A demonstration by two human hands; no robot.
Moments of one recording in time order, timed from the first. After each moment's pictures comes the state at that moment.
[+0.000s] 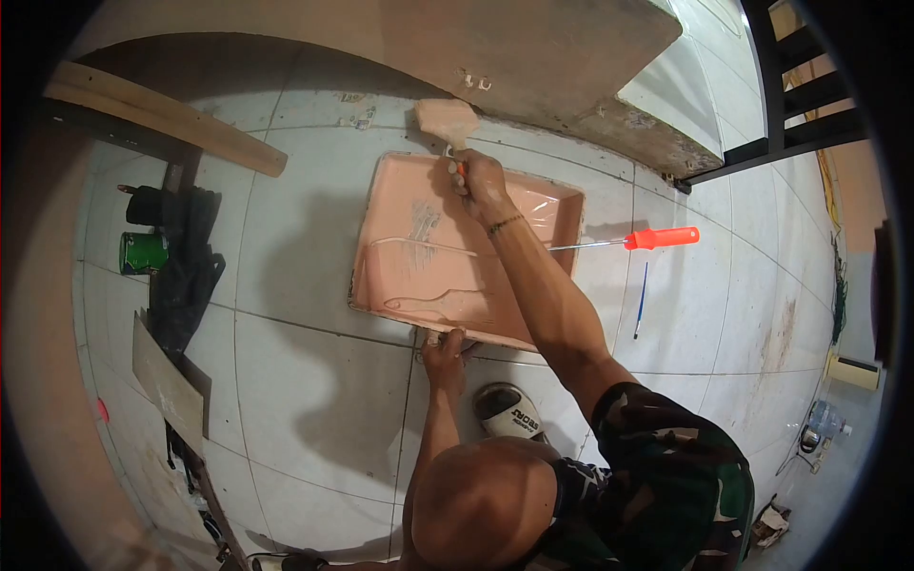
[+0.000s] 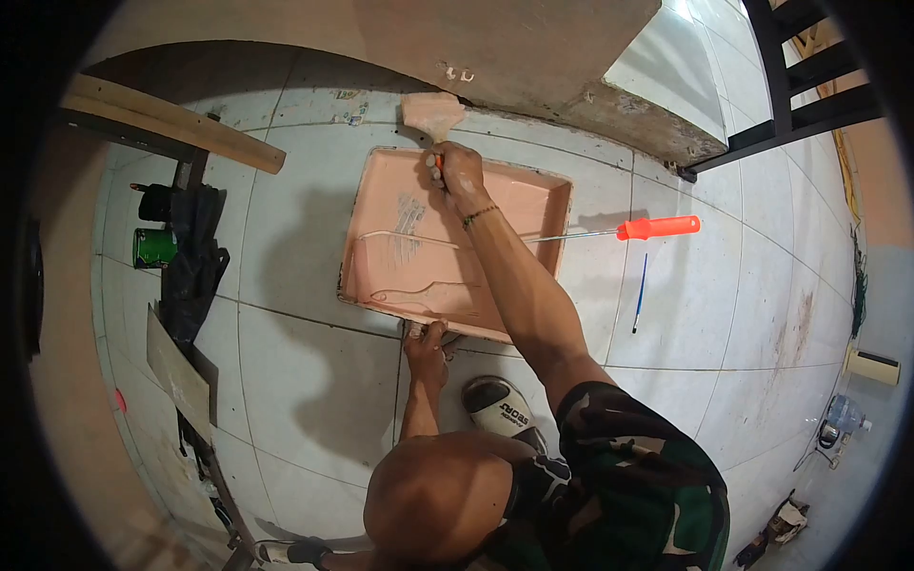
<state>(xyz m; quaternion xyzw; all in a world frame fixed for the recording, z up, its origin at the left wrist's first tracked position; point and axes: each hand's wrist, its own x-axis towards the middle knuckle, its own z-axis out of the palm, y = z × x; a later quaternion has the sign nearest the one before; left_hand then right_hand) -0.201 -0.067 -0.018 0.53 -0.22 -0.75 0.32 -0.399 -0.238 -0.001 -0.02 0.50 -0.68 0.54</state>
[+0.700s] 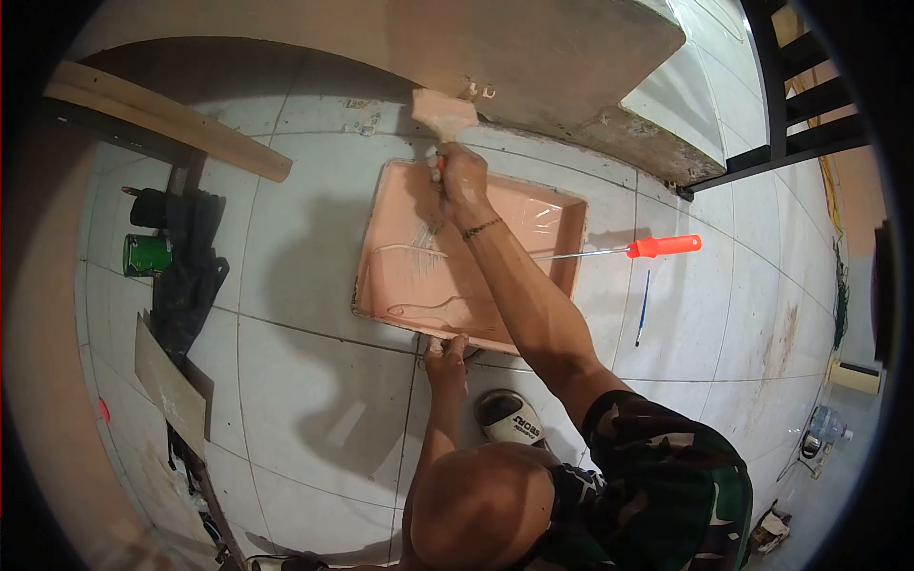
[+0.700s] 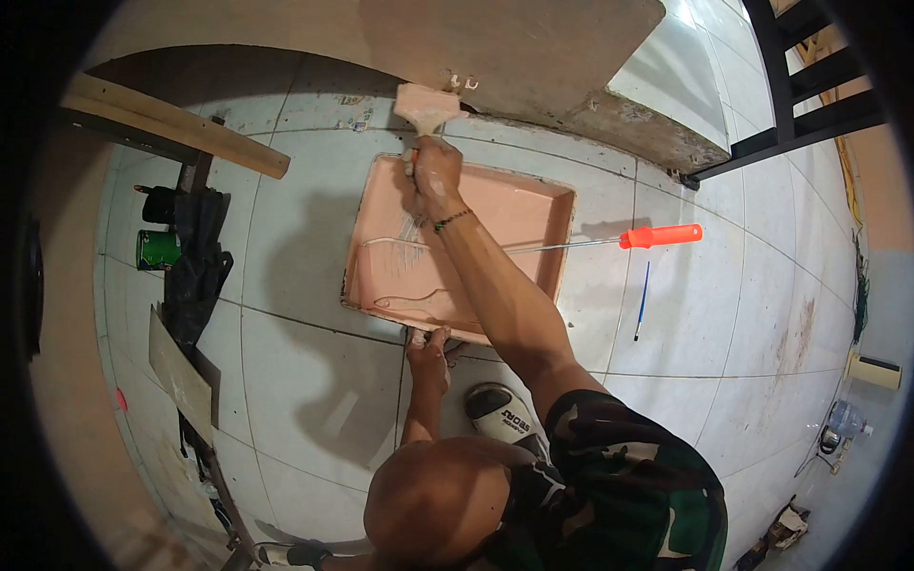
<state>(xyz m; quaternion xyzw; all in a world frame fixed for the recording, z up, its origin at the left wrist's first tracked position) -0.200 -0.066 -0.027 0.56 -0.22 -0.74 0.31 -0.369 -0.269 0.018 -0.01 0.51 -0.72 0.46</state>
